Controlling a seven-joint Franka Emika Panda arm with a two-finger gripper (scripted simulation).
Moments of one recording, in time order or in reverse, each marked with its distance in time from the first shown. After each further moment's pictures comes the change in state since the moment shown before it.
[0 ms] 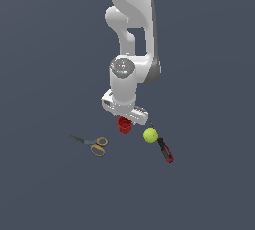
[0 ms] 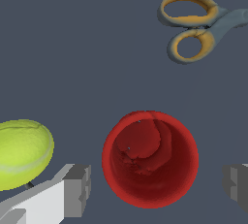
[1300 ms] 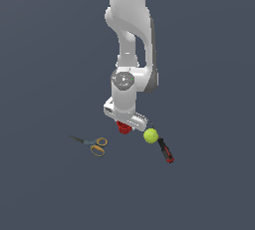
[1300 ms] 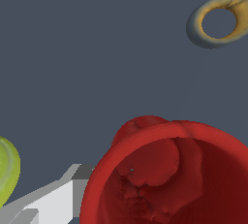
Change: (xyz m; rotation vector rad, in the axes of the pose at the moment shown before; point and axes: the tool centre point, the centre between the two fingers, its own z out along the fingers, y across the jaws) arm 0.000 -0.001 0.050 0.002 0.003 0.003
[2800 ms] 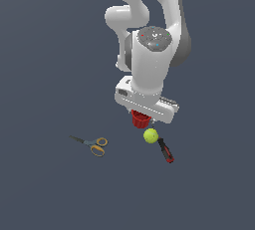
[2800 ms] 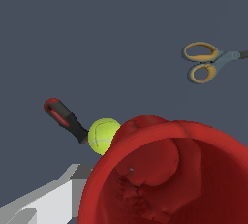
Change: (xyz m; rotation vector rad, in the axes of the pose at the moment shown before) arm 0.013 -0.079 -0.152 -0.002 0.000 0.001
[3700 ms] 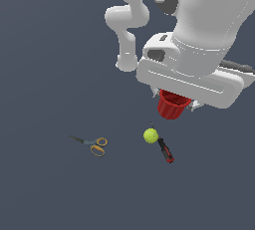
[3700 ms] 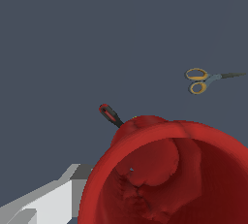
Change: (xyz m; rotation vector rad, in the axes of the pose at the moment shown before) arm 0.016 -0.079 -0.149 0.000 -0.001 0.000
